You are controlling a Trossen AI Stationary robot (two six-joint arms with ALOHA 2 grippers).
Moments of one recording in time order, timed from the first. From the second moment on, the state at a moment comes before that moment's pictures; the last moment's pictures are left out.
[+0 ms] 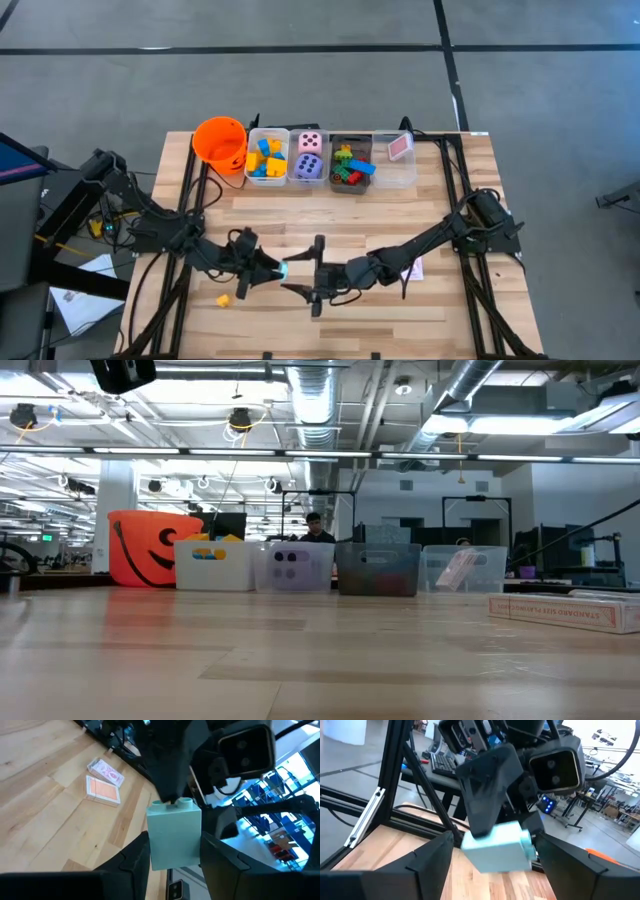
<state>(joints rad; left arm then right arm) -0.64 1.13 0.67 0.20 -0.49 -0.87 0.44 1.96 1.29 0.66 0.50 -0.35</state>
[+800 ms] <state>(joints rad) -0.57 1.14 0.67 0.31 -0.43 -0.87 0.44 1.95 1.29 0.66 0.59 -0.40</state>
